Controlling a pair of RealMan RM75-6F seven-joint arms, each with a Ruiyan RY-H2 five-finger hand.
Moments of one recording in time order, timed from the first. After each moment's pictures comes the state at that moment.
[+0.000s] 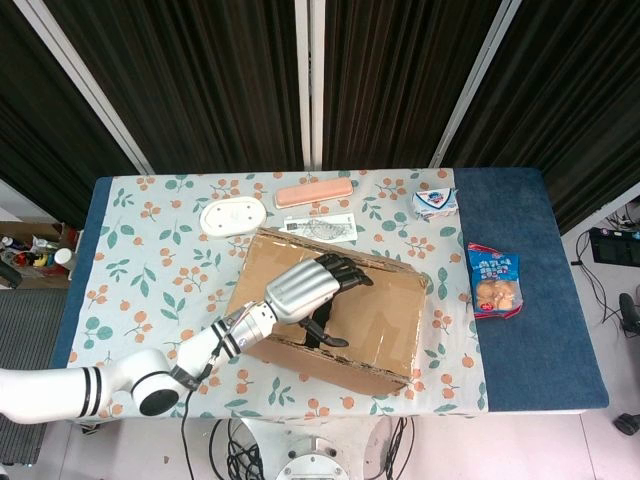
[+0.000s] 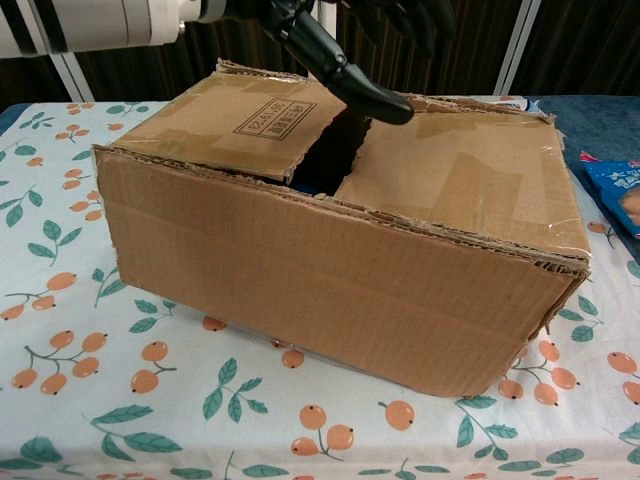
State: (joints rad) left arm -1.01 -1.37 -0.31 -1.79 1.31 0.74 0.08; right arm 0.07 -0.87 0.19 -1.72 -1.46 1.69 0.07
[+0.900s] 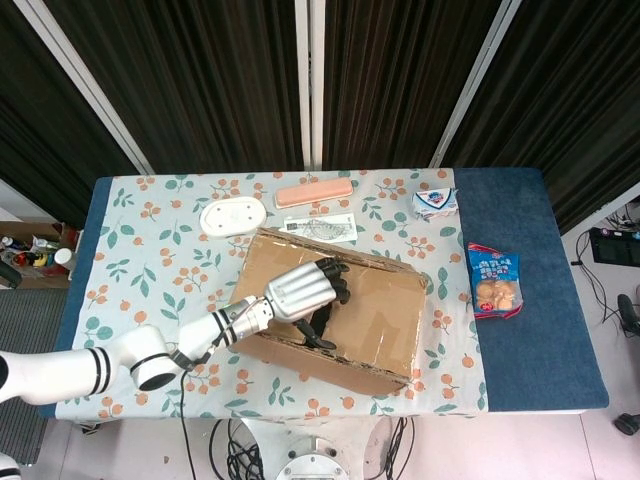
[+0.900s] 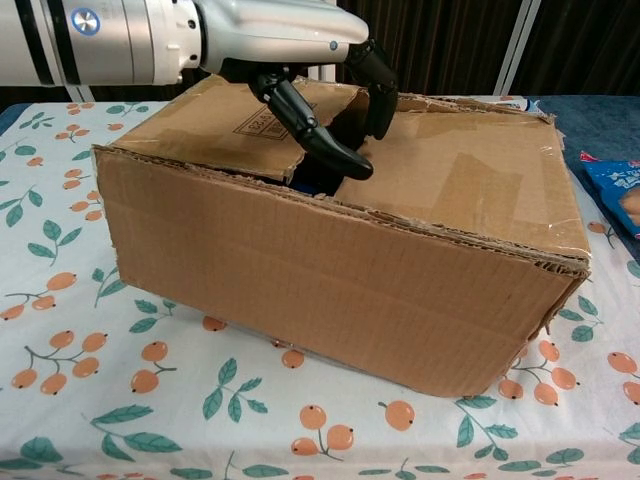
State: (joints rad) left arm -1.09 -1.36 -0.18 -1.60 1.54 0.73 0.05; right arm 0.06 -0.90 0.21 -1.69 -1.47 1.71 0.12
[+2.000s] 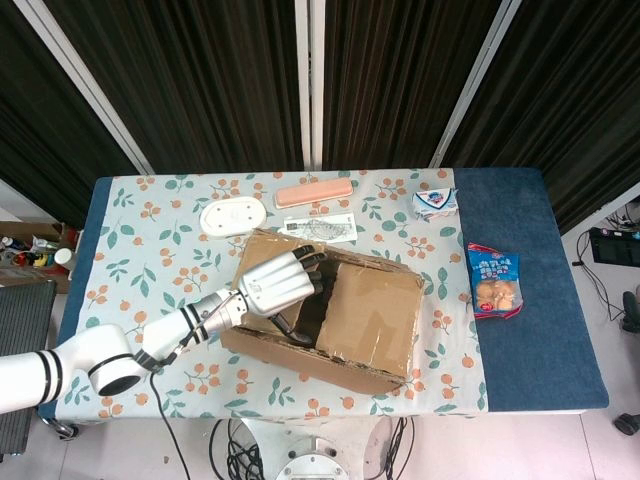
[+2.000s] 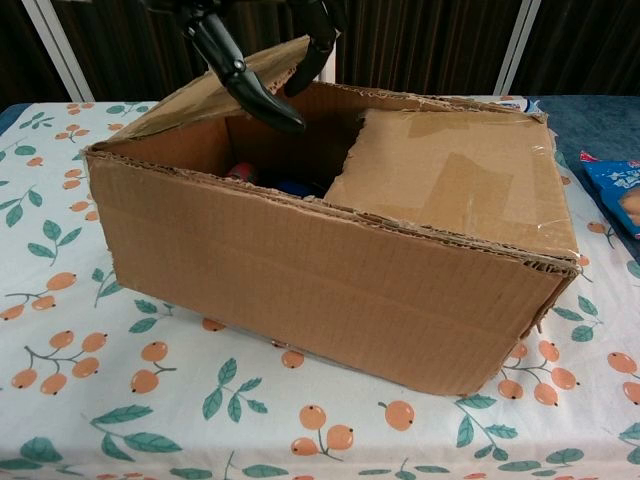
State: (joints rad) left arm -1.09 -1.11 -0.17 -1.79 1.49 0.72 0.22; right arm 0.05 -0.92 0.24 -1.68 -1.48 1.73 0.14
